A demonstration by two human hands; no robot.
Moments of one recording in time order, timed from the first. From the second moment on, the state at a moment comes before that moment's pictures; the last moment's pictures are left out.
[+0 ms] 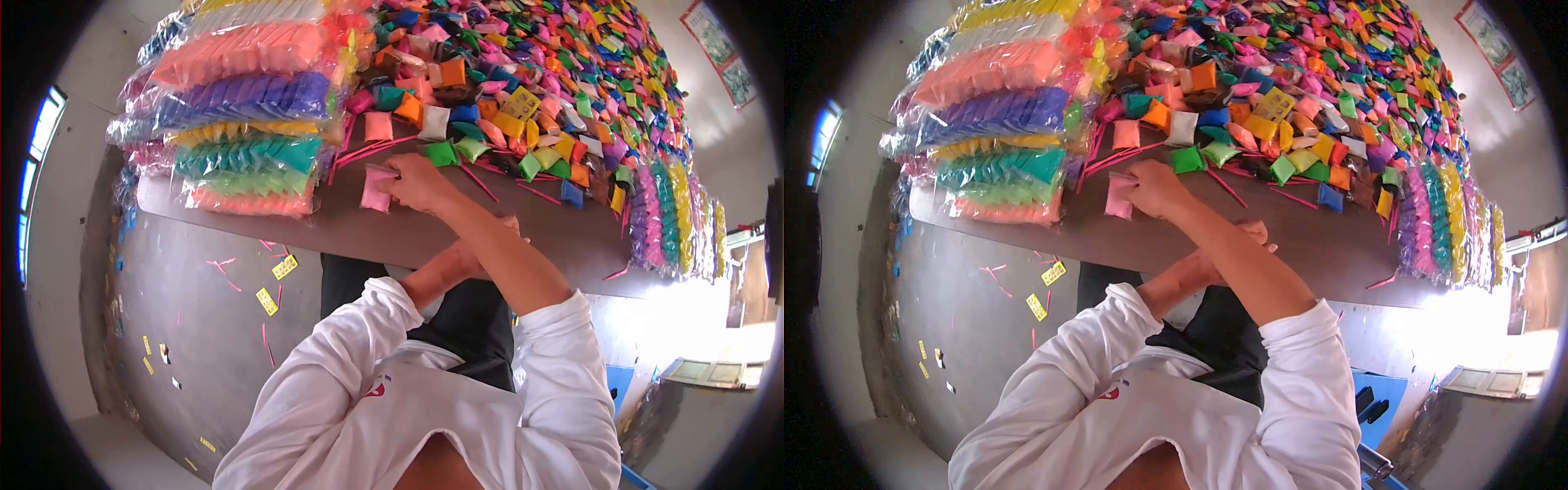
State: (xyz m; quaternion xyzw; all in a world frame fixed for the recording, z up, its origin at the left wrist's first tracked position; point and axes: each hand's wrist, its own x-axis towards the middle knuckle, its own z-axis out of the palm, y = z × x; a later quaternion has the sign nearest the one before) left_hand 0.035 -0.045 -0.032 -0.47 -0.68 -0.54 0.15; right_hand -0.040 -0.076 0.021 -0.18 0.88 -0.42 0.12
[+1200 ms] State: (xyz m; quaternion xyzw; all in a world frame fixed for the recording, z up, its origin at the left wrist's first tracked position) left_hand 0.034 -0.047 -0.024 -0.44 -0.71 -0.55 0.07; right_hand -0.023 -0.119 -0.007 -0.26 0.90 -0.36 -0.06
